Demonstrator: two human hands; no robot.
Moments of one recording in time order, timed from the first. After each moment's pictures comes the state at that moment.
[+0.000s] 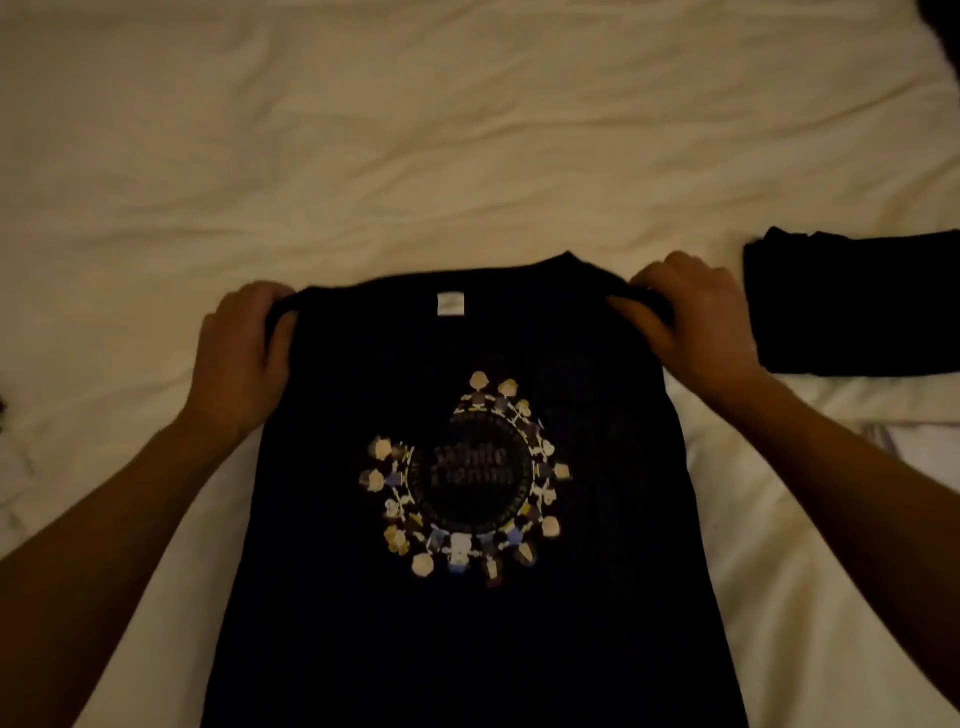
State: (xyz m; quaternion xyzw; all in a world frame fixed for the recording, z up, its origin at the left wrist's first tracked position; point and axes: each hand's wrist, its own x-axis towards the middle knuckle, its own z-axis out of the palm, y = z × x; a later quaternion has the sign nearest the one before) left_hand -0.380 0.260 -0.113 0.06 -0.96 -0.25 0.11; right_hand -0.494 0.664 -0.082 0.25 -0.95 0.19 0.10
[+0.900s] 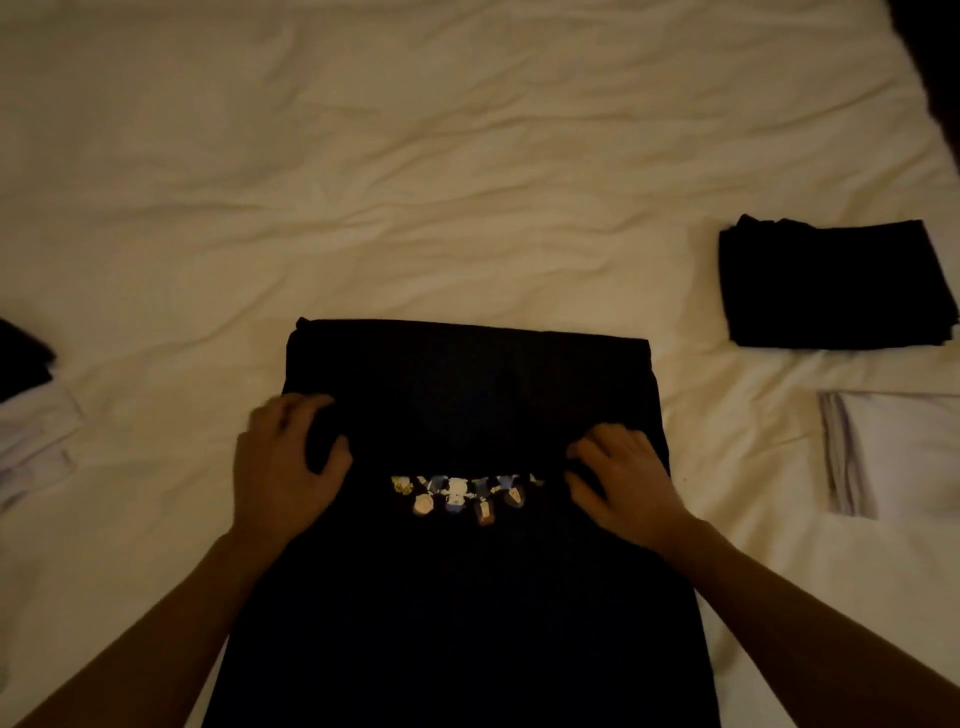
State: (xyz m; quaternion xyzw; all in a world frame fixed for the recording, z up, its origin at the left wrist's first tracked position) left_hand -0.231 0.319 -0.124 0.15 -0.96 -0.23 0.01; right_hand -0.312 0.697 -0.144 0.30 -0.94 0.13 -0.09
